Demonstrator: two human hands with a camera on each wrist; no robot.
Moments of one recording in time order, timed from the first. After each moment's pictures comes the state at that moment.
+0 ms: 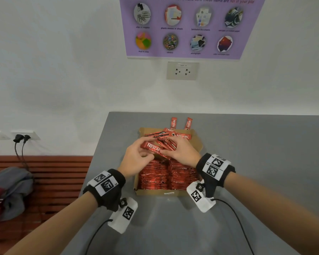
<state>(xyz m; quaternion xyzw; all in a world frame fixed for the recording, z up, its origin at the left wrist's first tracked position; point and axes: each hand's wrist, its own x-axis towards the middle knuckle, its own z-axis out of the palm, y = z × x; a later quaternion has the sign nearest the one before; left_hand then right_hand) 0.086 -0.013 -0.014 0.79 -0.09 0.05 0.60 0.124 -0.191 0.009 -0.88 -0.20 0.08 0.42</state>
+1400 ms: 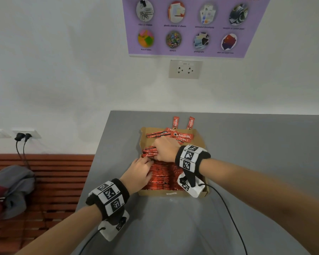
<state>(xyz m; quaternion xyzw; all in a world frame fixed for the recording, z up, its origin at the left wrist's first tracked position) 0.074 -0.004 -0.053 0.97 -0.19 -0.06 0.16 0.151 -0.138 0.001 -0.95 -0.31 0.10 0.02</state>
